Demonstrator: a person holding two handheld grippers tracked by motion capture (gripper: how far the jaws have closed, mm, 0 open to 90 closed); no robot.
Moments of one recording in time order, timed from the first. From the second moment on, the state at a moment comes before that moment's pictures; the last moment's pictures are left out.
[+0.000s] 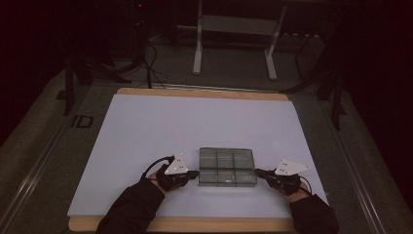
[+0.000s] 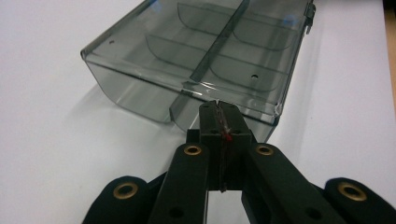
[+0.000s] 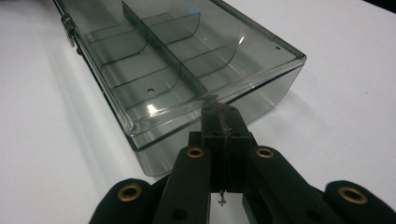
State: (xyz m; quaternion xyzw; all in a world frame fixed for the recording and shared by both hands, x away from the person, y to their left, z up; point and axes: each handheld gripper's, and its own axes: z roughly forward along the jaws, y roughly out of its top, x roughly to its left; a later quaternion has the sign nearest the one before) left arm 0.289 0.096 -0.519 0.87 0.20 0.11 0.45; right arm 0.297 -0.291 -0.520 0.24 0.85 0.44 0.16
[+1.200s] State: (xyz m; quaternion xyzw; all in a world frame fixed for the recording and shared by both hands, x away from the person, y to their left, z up) left arm 0.316 0.093 -0.499 0.84 0.22 0.14 0.47; right arm 0.322 -0.286 -0.499 0.25 0.84 0.44 0.20
